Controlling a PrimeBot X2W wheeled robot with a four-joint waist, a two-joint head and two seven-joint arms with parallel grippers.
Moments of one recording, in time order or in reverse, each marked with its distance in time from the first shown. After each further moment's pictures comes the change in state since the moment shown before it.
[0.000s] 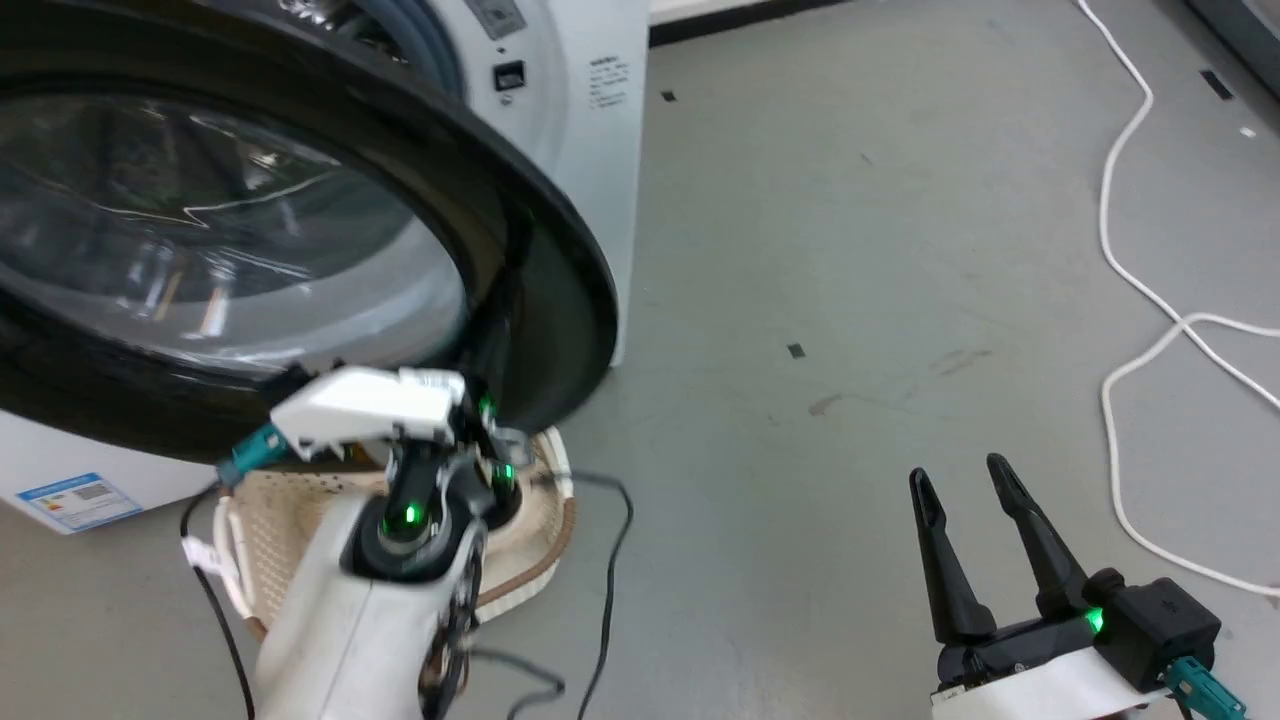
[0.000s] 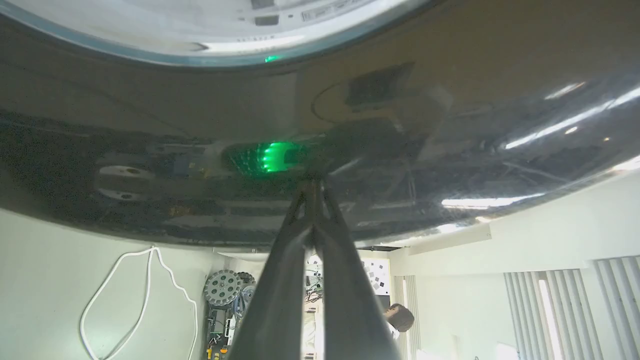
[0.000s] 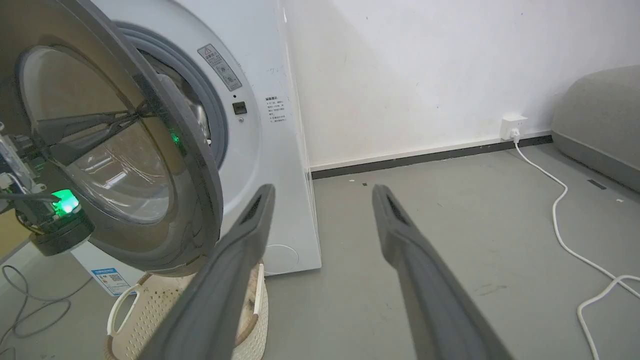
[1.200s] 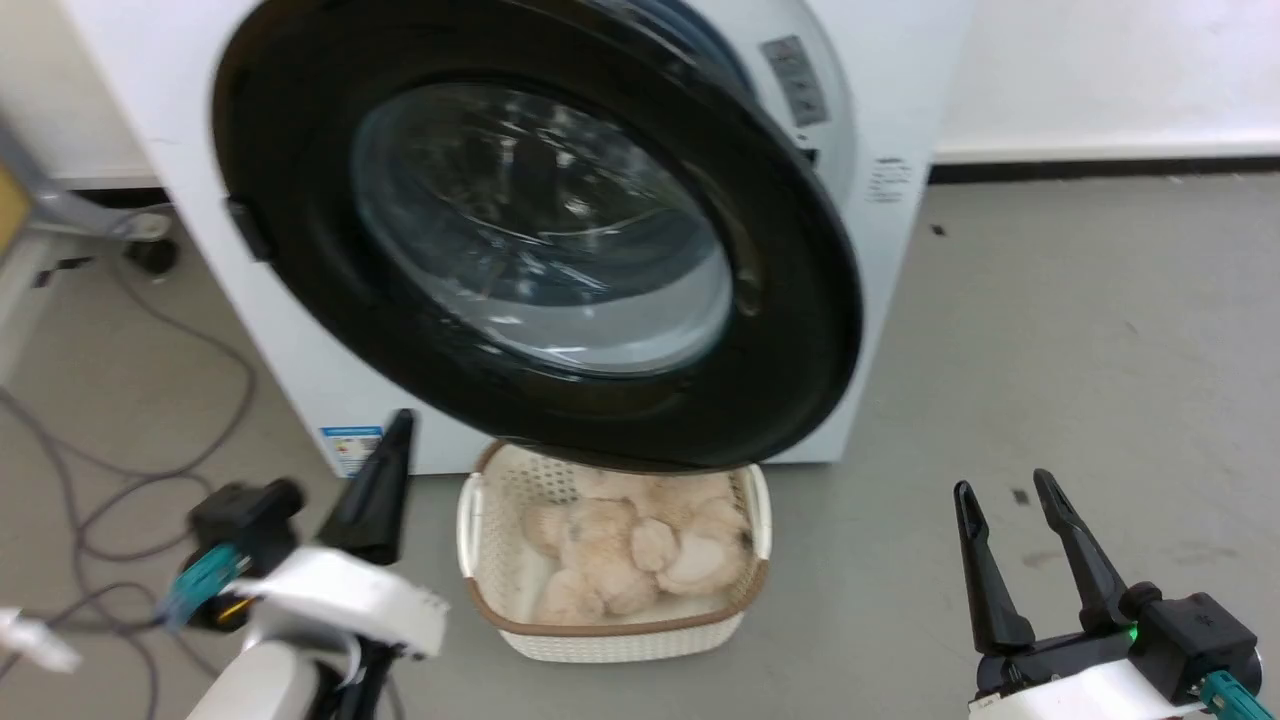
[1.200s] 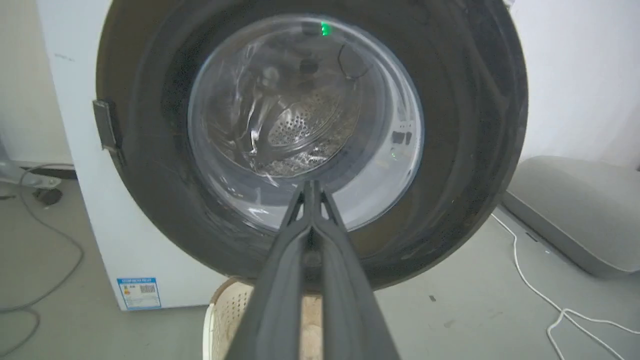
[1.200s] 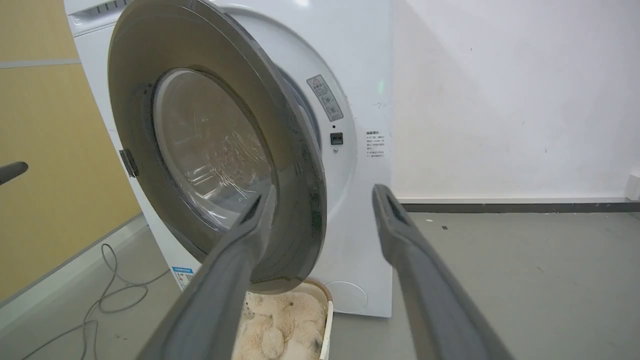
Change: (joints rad) left arm 0.260 0.370 -0.225 -0.190 1.018 0.107 -0.230; right arm 0.028 -0.009 -0.067 0.004 -0.038 0.000 0.000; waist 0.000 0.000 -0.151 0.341
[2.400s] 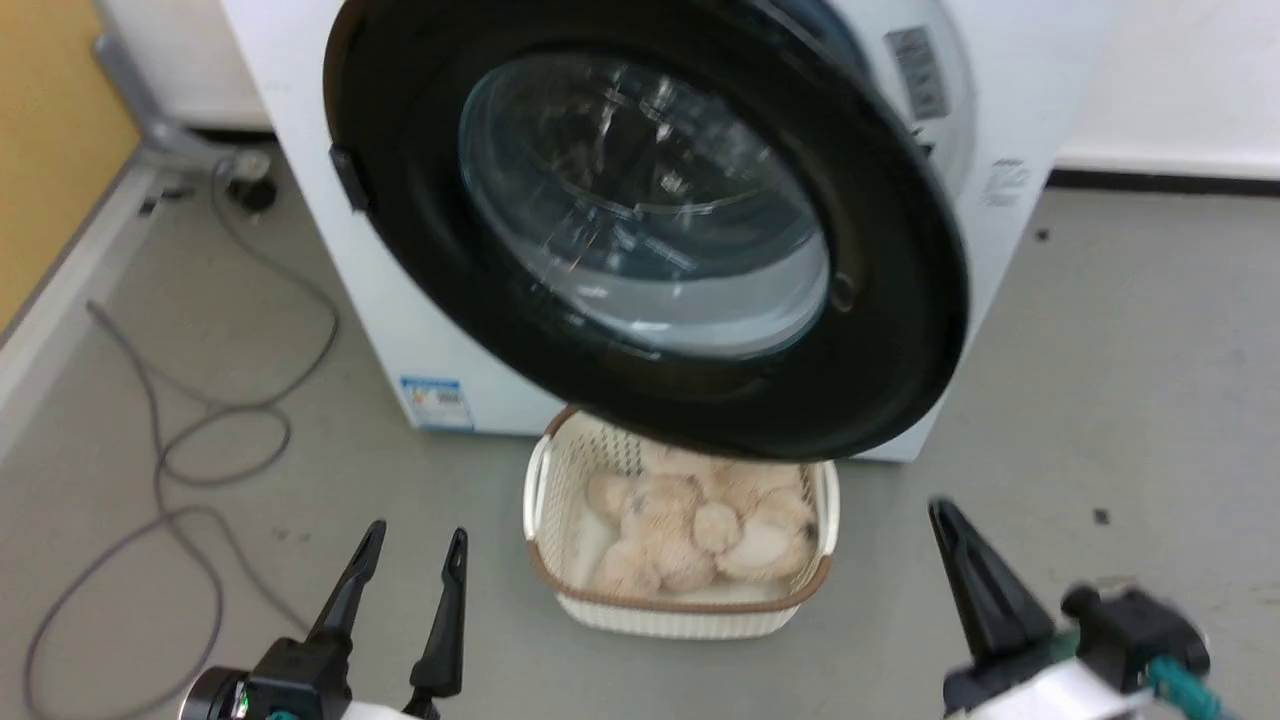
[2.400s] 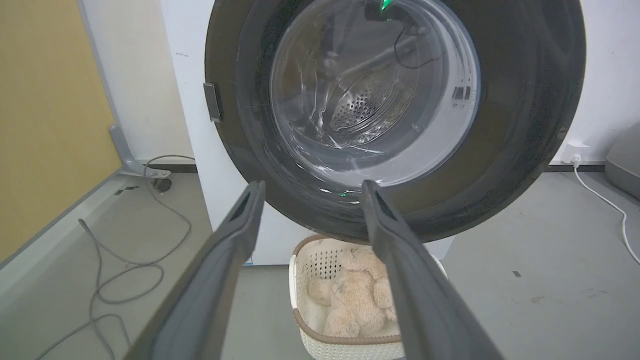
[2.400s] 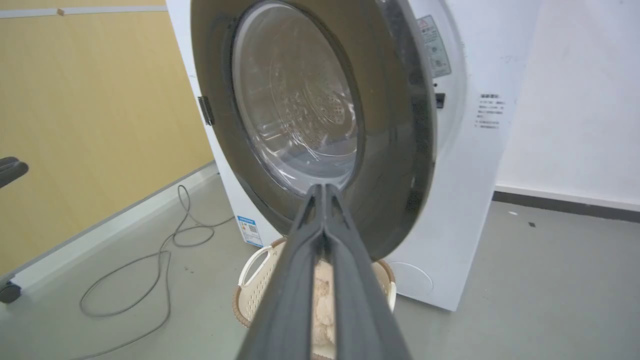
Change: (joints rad) left arm 0.327 -0.230 0.259 -0.160 0.503 -0.067 -0.001; right arm -0.022 -0.091 0.136 0.066 0.058 0.000 0.003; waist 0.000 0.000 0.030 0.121
